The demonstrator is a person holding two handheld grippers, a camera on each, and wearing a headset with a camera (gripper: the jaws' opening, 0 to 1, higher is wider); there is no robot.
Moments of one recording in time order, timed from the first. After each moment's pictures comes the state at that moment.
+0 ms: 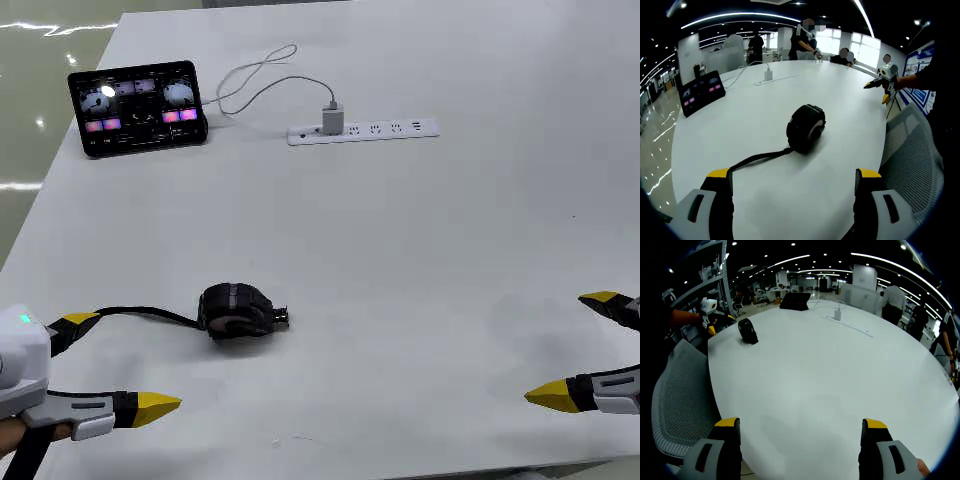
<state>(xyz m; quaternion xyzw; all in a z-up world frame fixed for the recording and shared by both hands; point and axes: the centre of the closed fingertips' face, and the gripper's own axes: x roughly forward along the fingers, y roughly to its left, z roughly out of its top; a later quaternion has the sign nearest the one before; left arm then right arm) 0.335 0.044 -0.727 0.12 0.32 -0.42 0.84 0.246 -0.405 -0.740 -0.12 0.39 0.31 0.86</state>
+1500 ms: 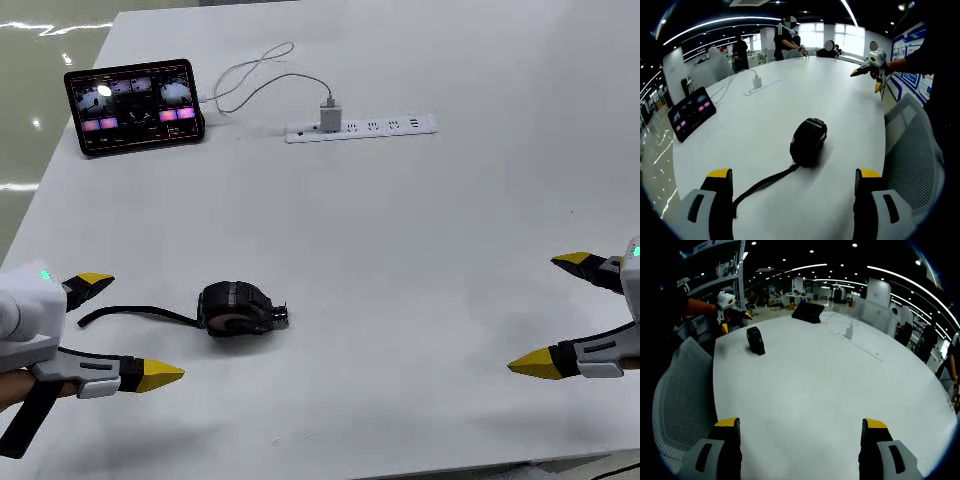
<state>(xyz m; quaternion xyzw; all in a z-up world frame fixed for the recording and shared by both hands) 0.365 0.021 -0.708 0.19 0.30 -0.47 0.81 0.280 -0.382 -0.715 -0.16 0.34 0.37 0.85</state>
